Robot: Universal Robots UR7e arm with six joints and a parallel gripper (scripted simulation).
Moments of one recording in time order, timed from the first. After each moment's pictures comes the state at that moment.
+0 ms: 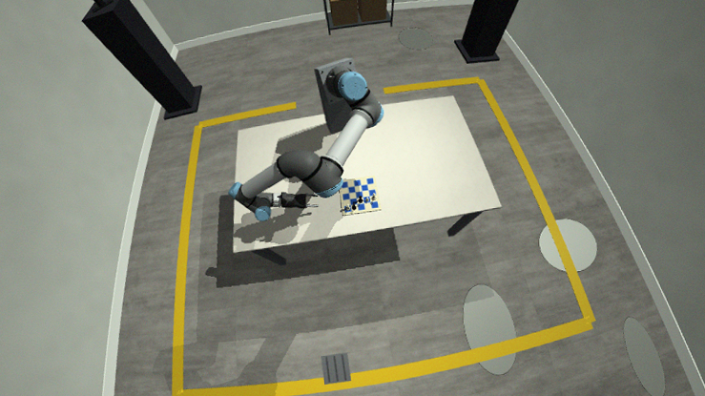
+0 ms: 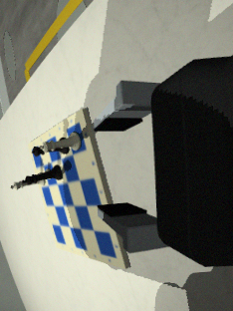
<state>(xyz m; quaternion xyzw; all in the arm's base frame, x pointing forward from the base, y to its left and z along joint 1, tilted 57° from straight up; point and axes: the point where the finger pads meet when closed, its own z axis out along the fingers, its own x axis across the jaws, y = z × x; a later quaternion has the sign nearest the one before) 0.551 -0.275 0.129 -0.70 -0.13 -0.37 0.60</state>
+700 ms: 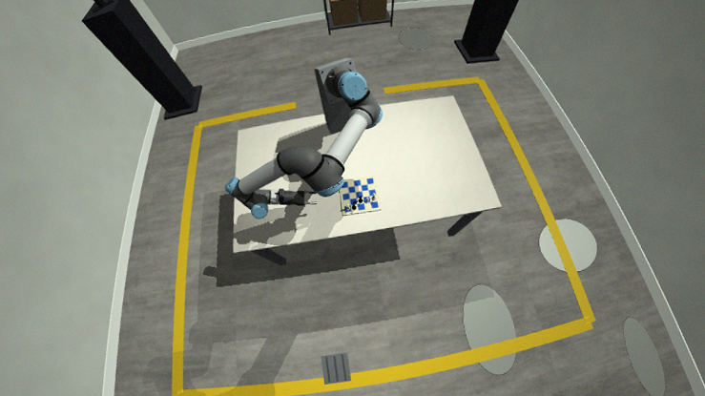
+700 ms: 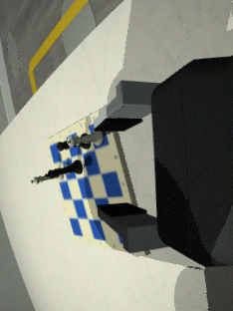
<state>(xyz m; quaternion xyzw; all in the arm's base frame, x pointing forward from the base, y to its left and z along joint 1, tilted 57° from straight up) 0.519 -0.279 0.150 -0.70 -0.13 -0.37 0.60</state>
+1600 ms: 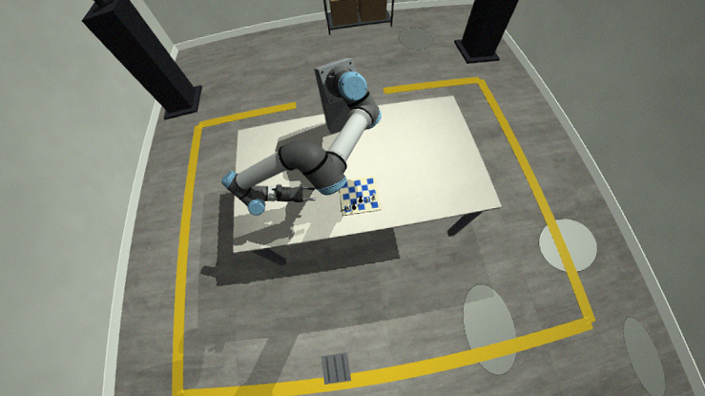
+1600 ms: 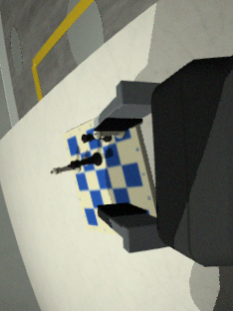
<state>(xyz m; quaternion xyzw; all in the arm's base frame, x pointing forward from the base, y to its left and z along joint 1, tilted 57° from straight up) 0.479 -0.282 0.174 -0.70 -0.14 -0.37 0.59</state>
